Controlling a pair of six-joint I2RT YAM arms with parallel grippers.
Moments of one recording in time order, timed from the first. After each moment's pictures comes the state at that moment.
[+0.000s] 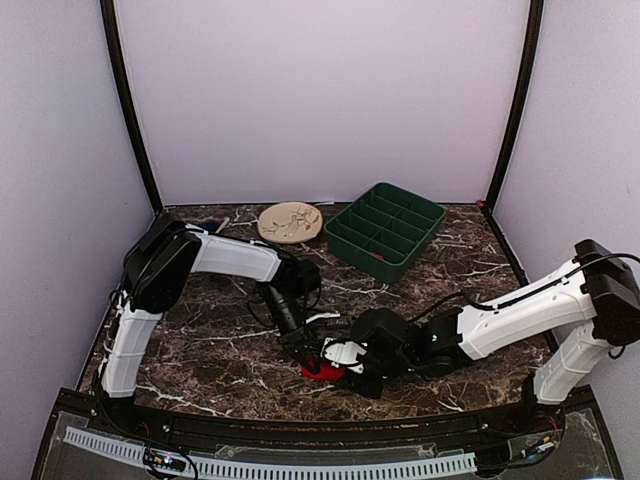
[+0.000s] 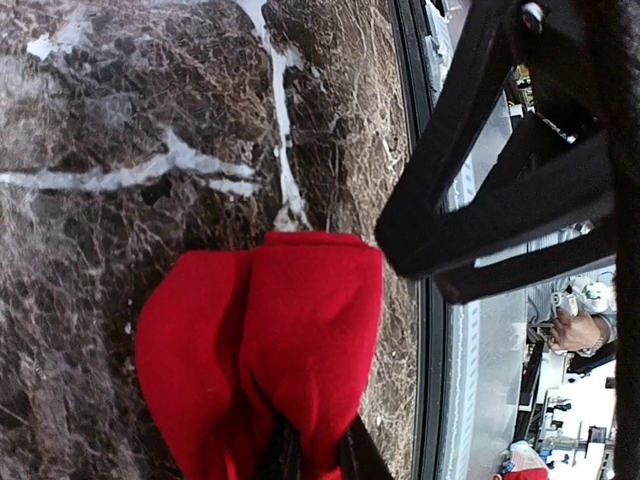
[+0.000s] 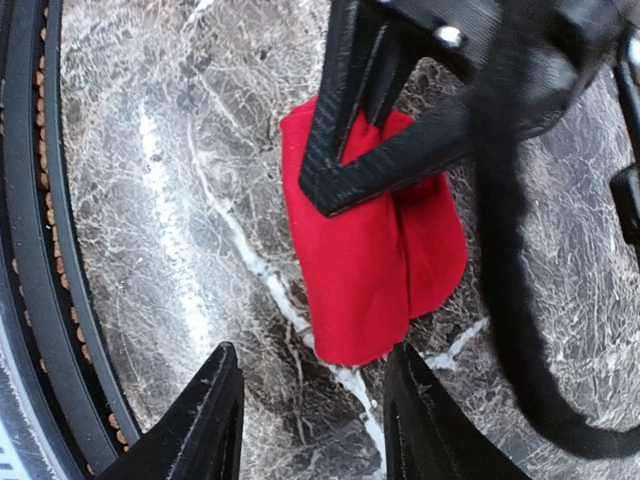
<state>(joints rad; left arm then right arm) -0.82 2.28 1.59 -1.07 0.94 0.64 1.28 1.57 0.78 -0.10 0.06 -0.06</state>
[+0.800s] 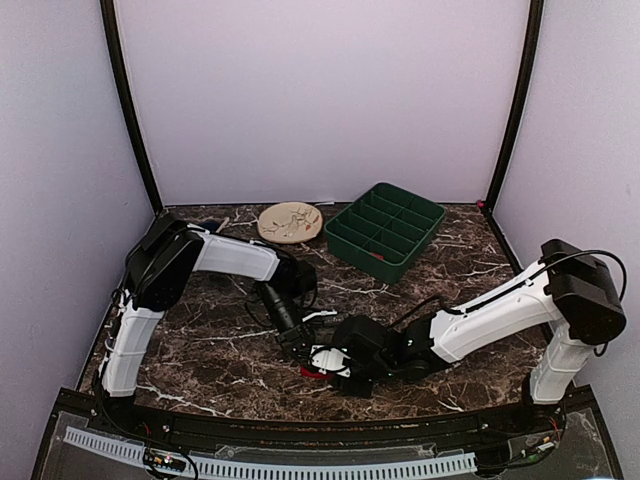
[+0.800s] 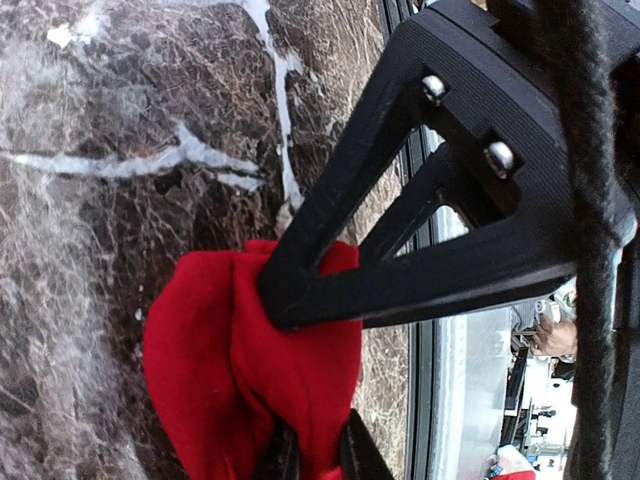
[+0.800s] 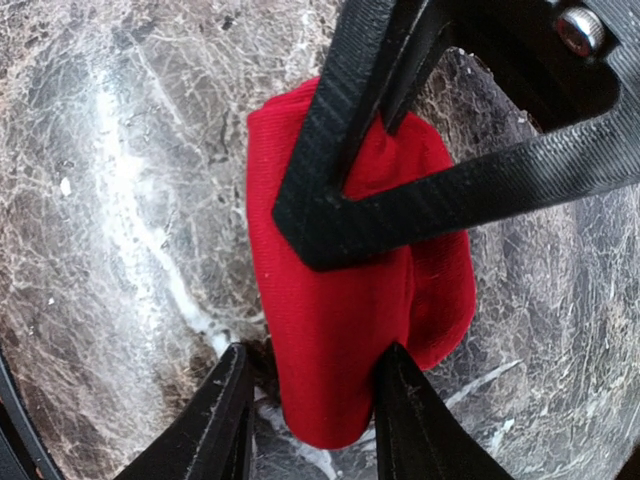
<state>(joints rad) -0.80 2.31 1.60 -1.11 0.99 0.66 1.28 1.74 0.87 -0.09 0.13 -0.18</state>
